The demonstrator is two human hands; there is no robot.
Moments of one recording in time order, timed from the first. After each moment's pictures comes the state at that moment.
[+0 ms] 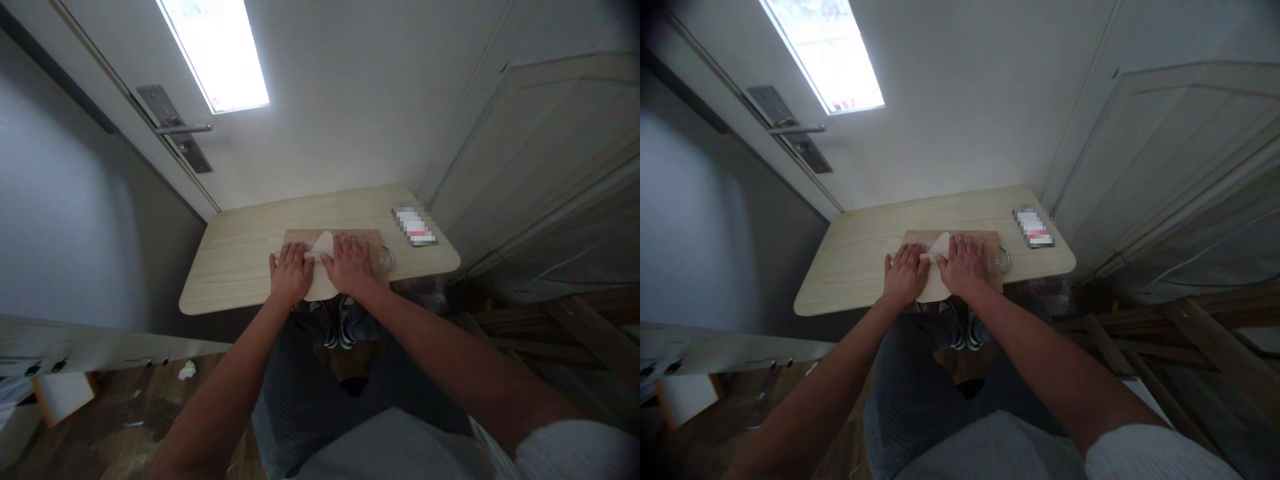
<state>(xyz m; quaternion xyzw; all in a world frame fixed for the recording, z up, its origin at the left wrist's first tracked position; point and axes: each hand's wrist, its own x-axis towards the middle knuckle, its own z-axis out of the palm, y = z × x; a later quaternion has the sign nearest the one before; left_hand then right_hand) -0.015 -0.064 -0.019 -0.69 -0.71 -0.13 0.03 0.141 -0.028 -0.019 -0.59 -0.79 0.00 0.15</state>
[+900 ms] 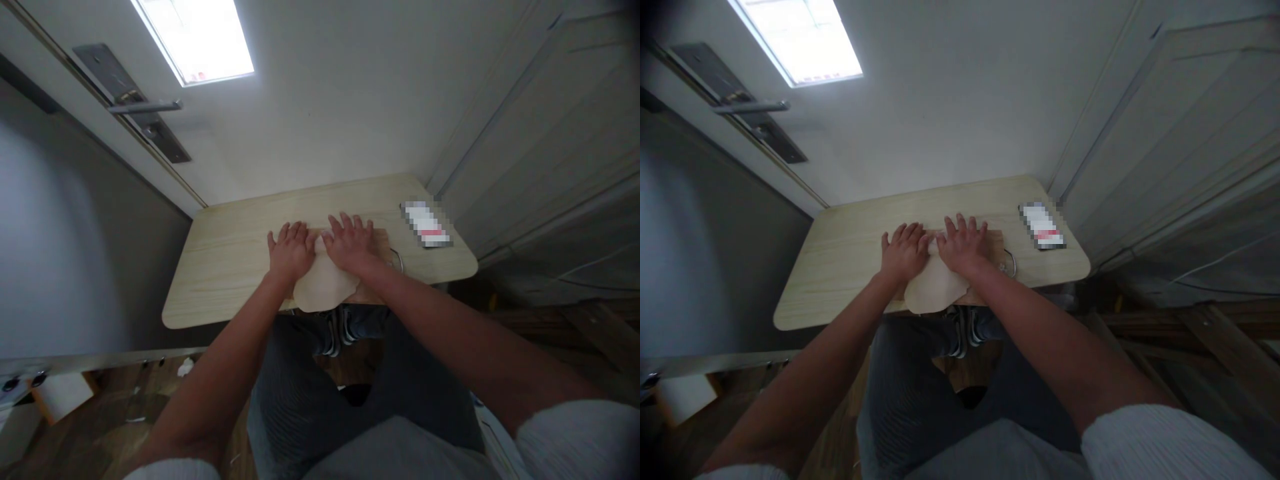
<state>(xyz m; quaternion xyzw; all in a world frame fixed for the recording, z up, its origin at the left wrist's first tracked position) -0.018 0.009 -0.013 -0.71 -0.70 -0.10 0.02 0.133 0.042 -0.023 -0.61 -0.78 0.00 0.14</state>
